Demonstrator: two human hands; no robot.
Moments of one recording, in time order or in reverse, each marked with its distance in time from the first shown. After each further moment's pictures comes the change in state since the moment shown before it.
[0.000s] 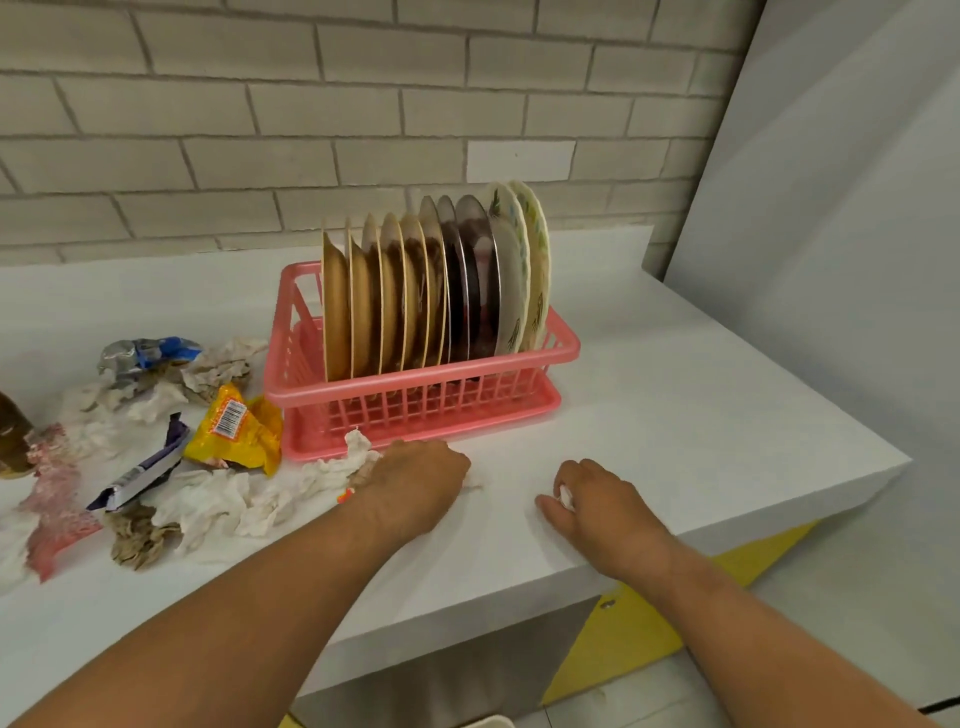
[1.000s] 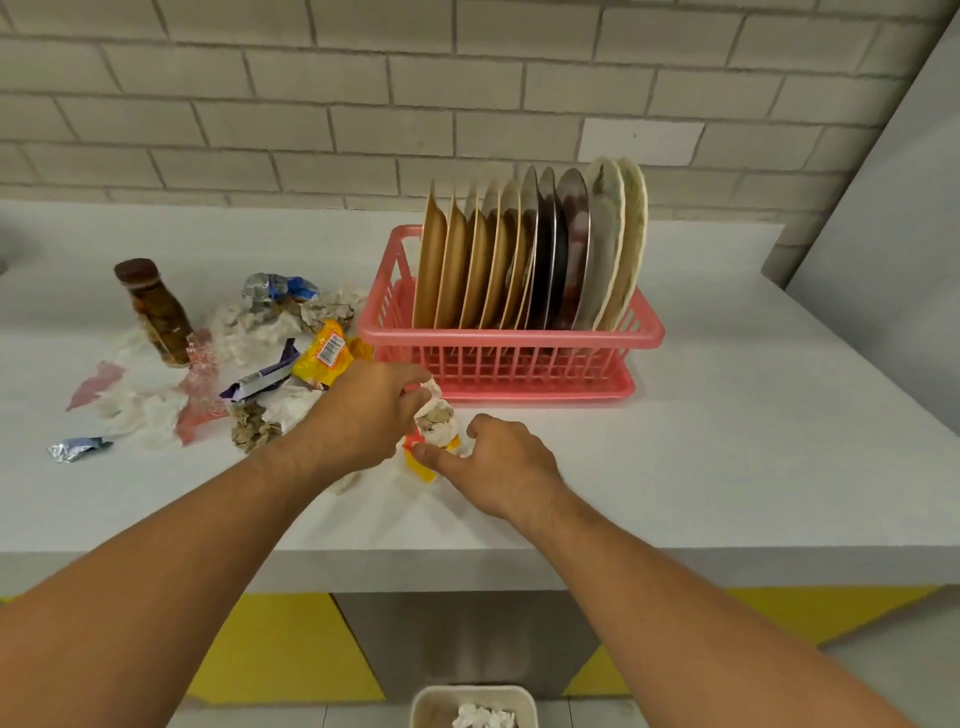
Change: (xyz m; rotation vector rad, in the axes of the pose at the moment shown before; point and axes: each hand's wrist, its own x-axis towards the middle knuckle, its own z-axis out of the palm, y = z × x) left_hand -0.091 -0.054 -0.024 -0.650 0.380 -0.398; right_hand 0.017 -0.136 0.018 0.191 -0.143 -0.102
